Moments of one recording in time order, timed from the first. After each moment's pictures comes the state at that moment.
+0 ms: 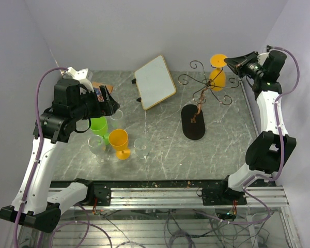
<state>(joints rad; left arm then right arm) -0.26 1.03 1.40 -0.86 0.19 -0.40 -0.25 1.66 1.58 -0.10 -0.69 1.01</state>
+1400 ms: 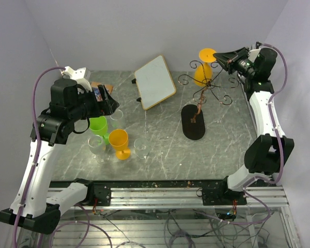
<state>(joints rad) -0.26 1.01 1.42 -0.86 0.19 -0.41 -0.14 1.60 1.54 0.01 -0.70 1.21</state>
